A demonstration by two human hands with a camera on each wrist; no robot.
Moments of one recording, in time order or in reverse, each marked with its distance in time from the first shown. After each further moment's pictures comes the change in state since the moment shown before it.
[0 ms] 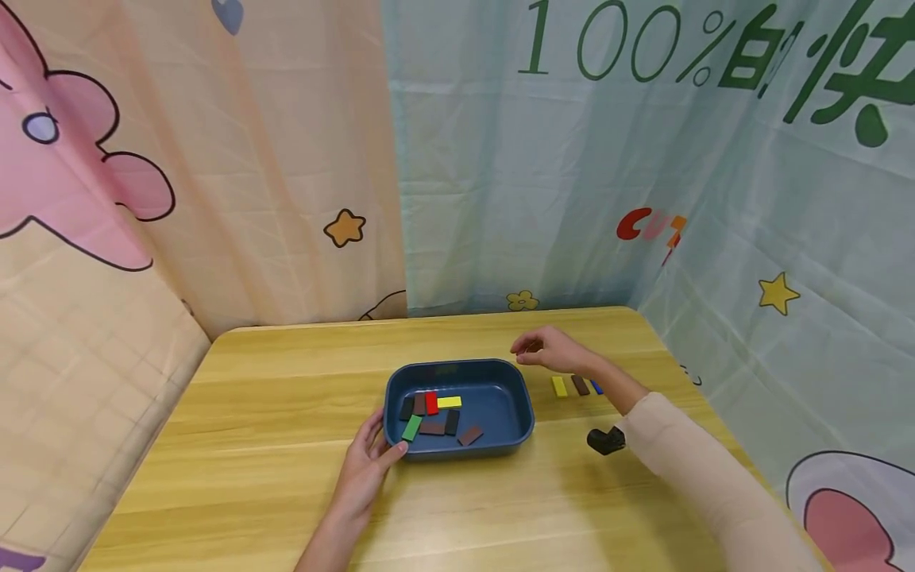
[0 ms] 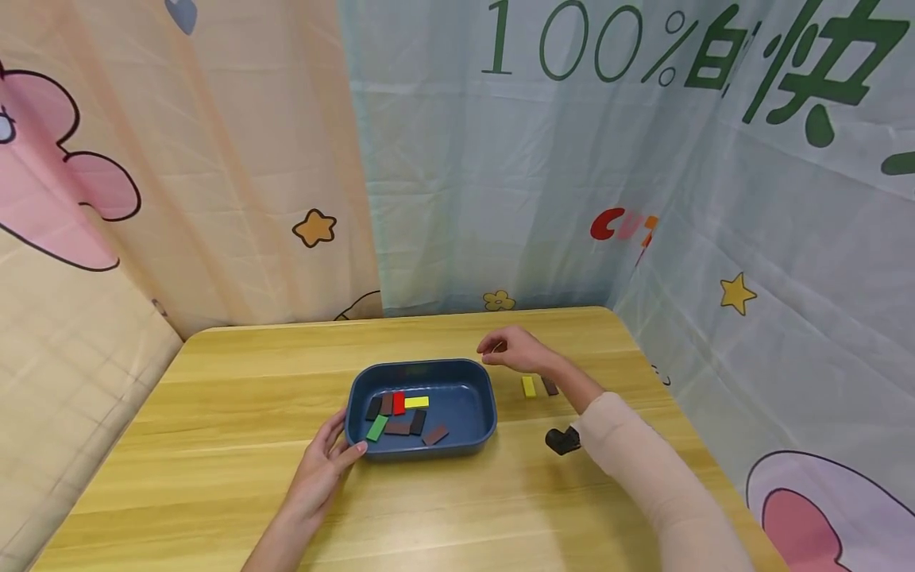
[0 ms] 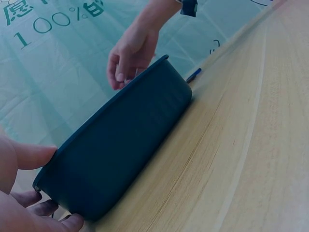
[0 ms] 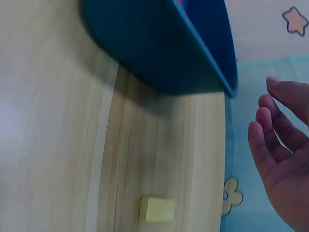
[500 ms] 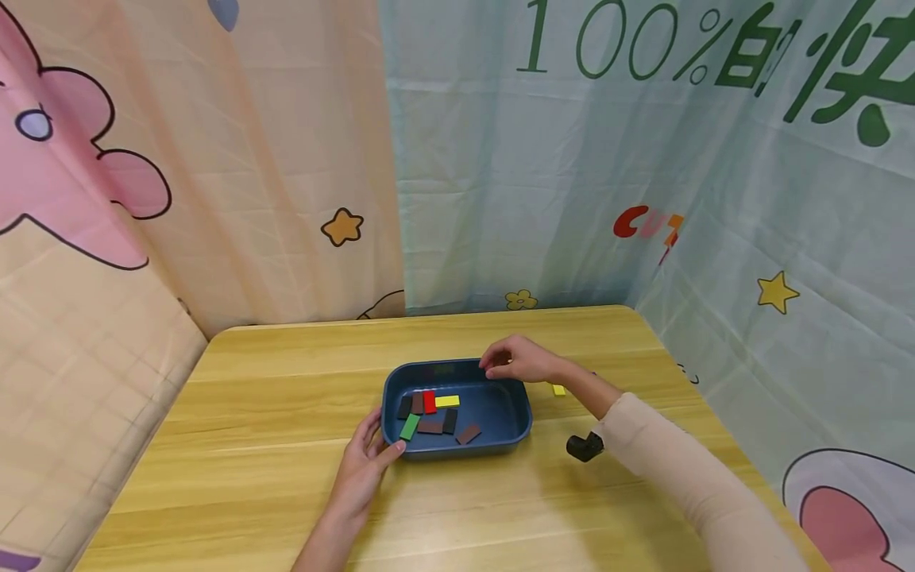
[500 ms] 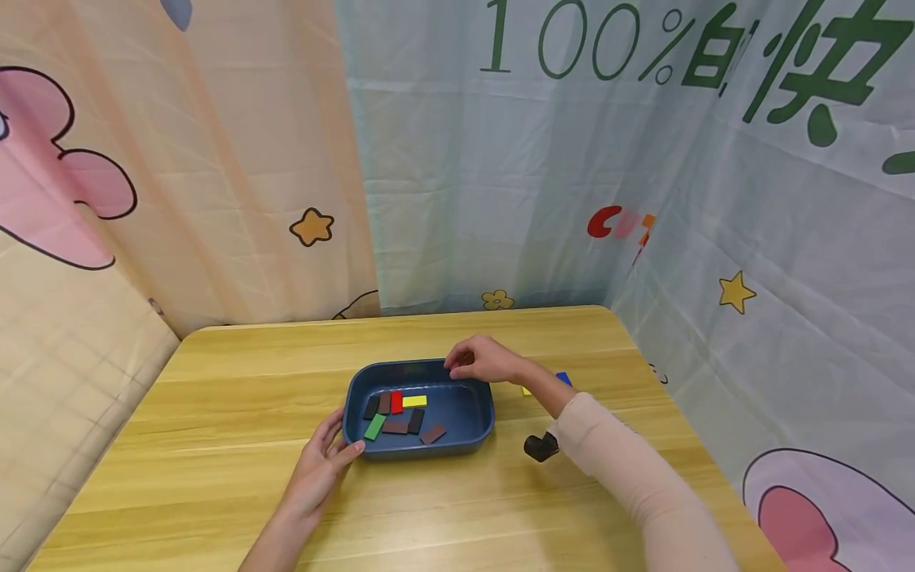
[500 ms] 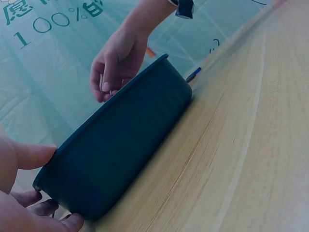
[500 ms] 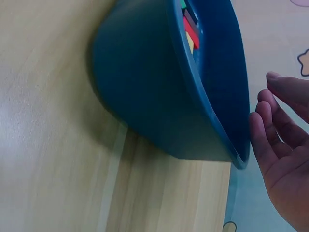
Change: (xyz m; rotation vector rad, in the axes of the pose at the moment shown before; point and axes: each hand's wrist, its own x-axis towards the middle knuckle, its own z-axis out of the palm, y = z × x) left_hand 0.001 -0.003 0.000 0.007 0.008 -0.011; right_hand 0.021 -0.024 0.036 -0.008 -0.127 -0.088
